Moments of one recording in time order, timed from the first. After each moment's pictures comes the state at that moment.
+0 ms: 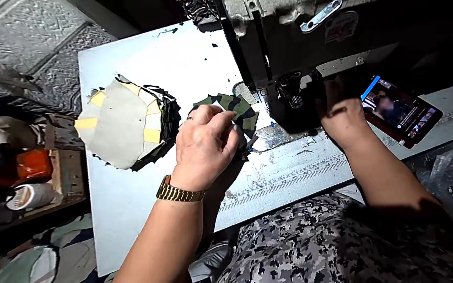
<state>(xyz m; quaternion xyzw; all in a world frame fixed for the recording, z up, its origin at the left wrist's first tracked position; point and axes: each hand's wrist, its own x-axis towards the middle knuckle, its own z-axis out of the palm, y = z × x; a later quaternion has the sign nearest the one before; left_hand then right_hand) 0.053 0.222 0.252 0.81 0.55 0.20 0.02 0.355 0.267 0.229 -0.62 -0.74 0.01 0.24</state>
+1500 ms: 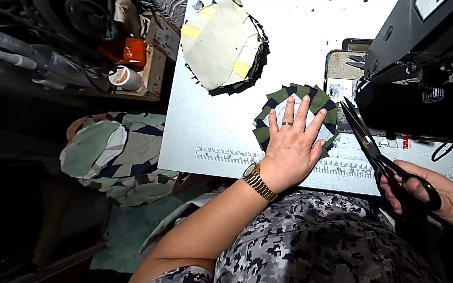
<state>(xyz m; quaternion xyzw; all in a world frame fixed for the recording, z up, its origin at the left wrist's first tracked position) 0.098 0.145 0.221 0.75 0.65 0.12 0.06 0.396 0.188 0.250 -0.36 -0.58 0.73 0.10</state>
